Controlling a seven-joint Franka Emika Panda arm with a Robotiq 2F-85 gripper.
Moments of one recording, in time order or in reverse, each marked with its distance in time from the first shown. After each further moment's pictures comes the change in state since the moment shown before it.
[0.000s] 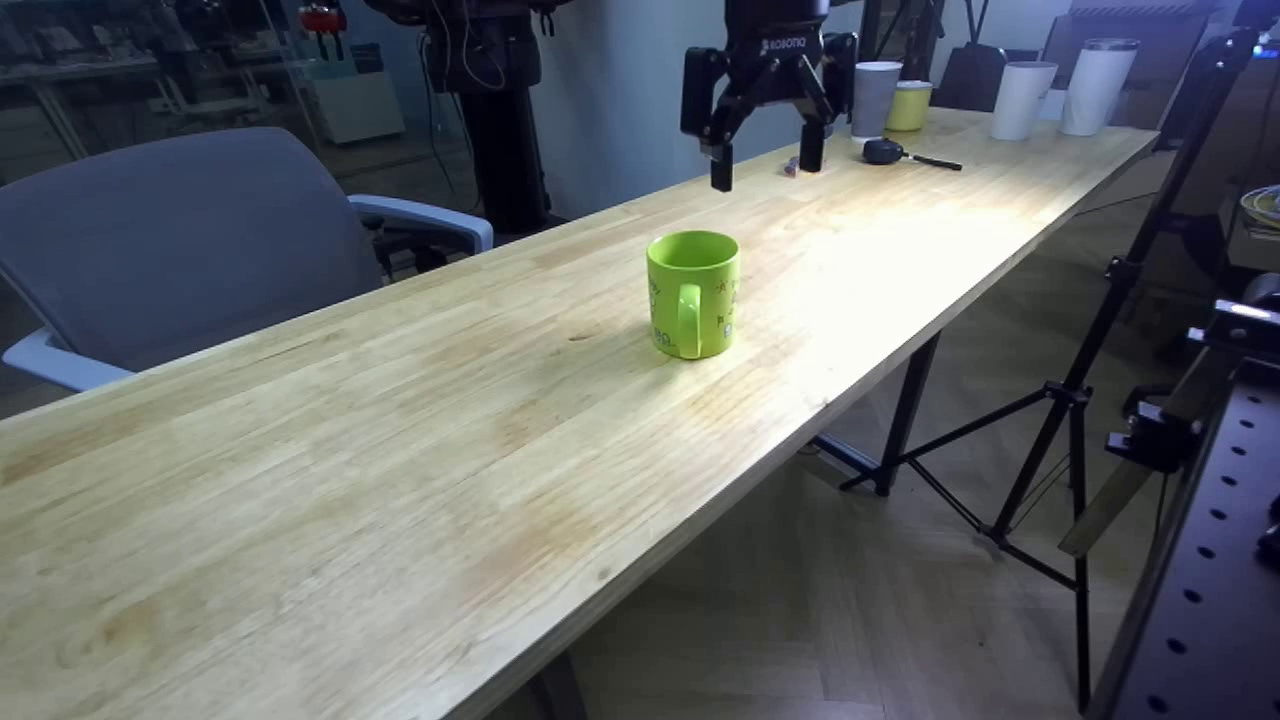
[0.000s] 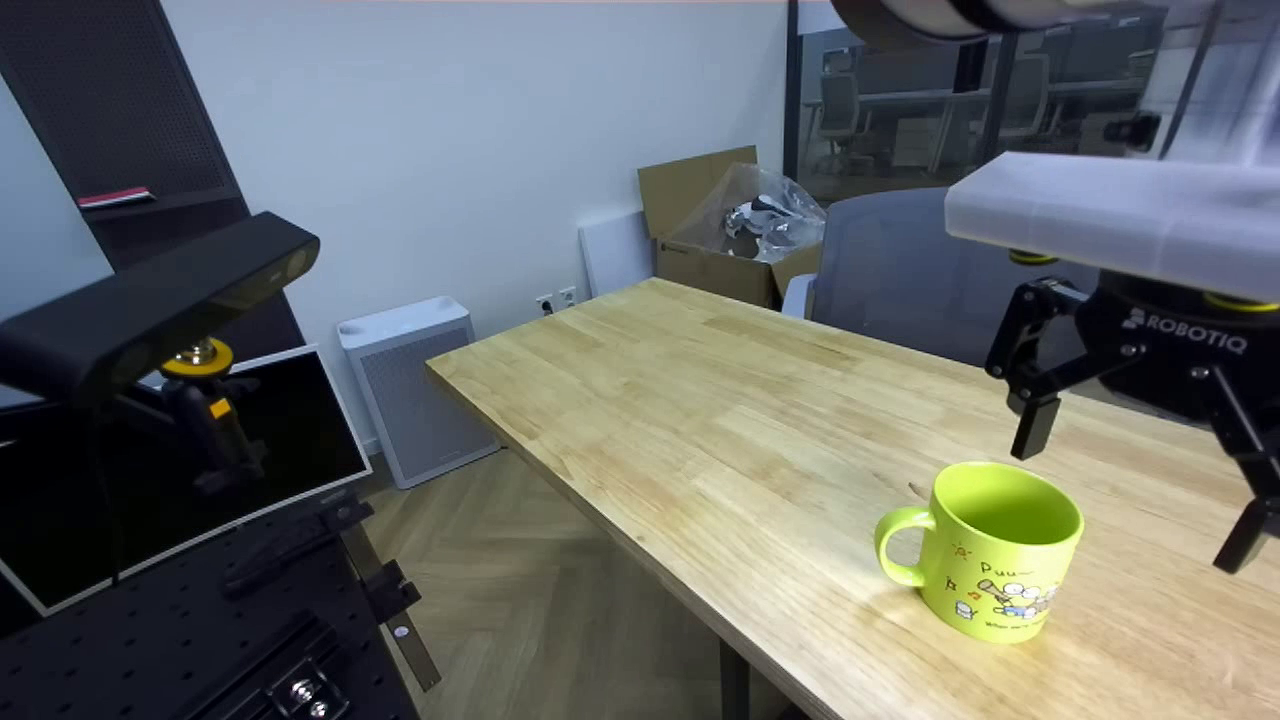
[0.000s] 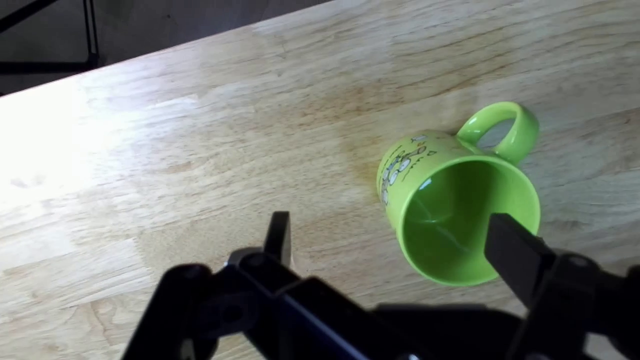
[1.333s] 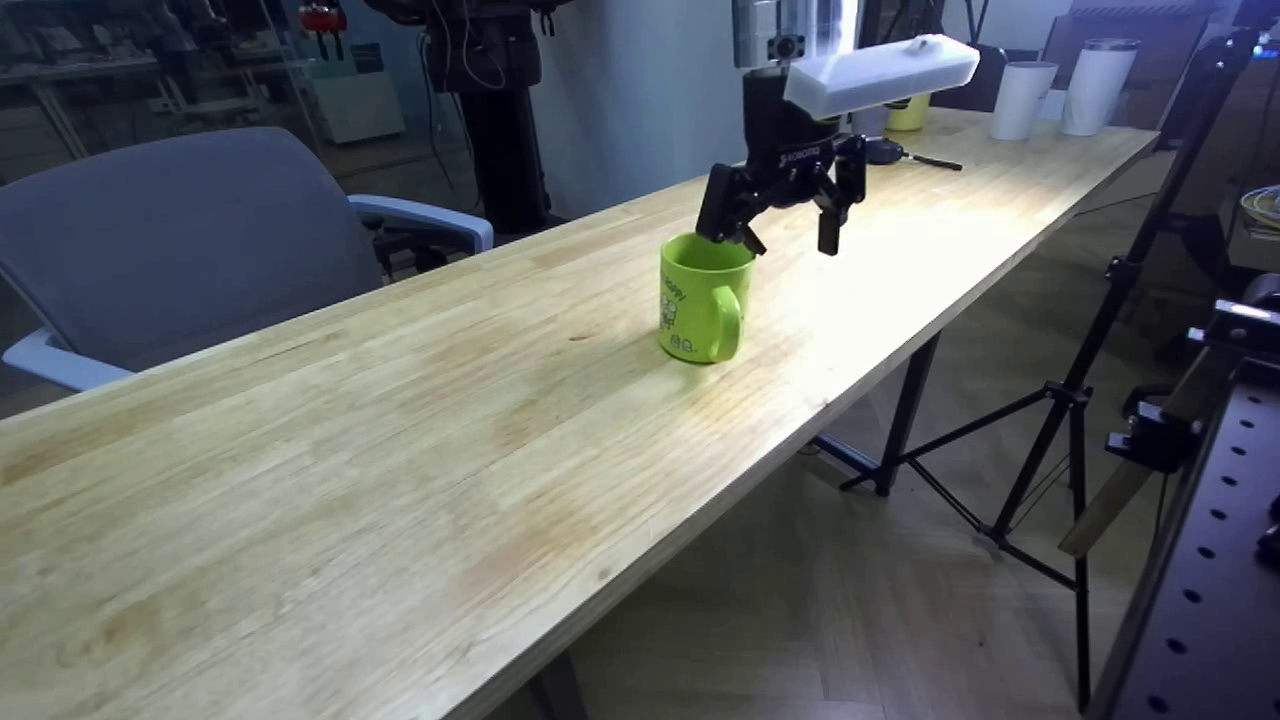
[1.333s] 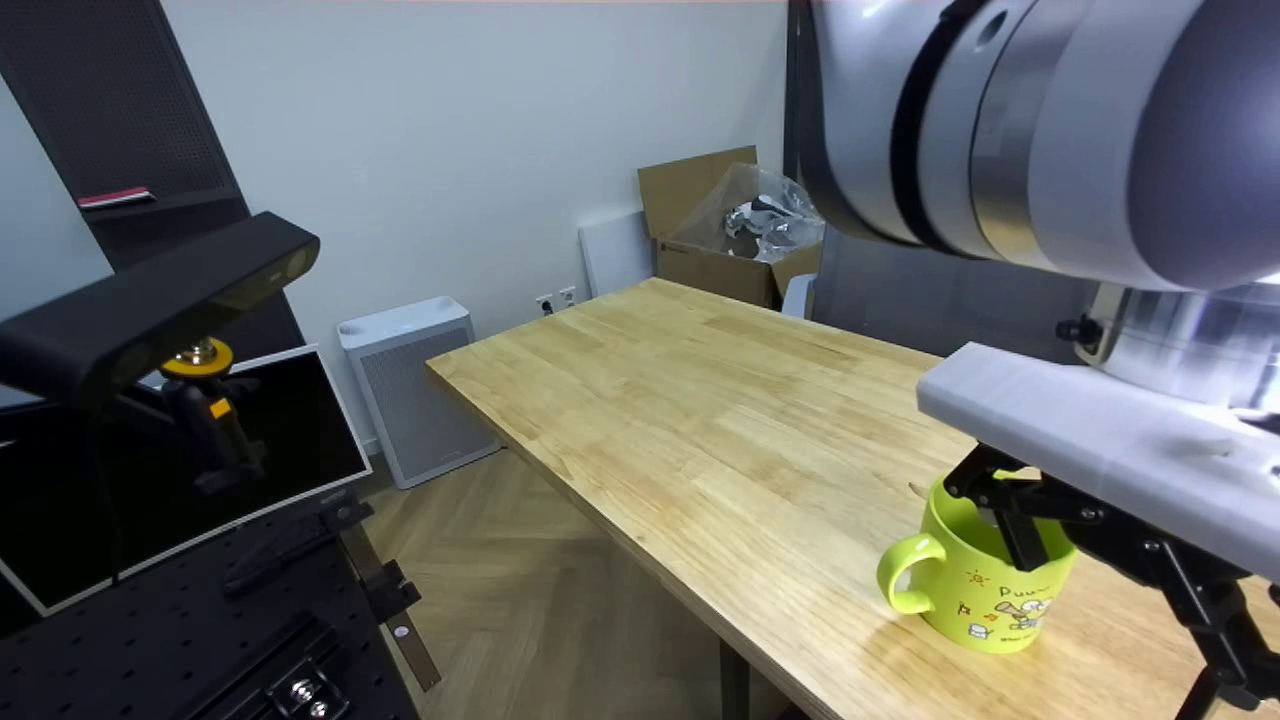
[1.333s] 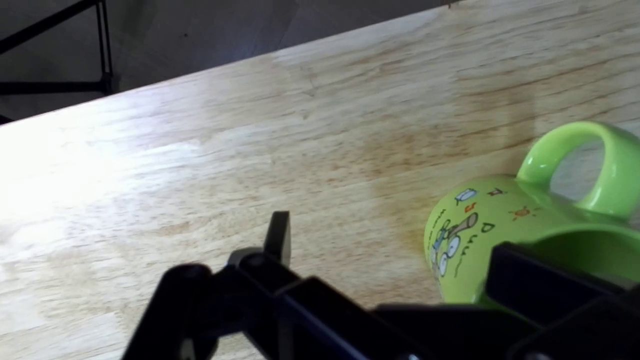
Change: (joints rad) arm -0.013 0.182 -0.001 0.005 -0.030 0.141 0.005
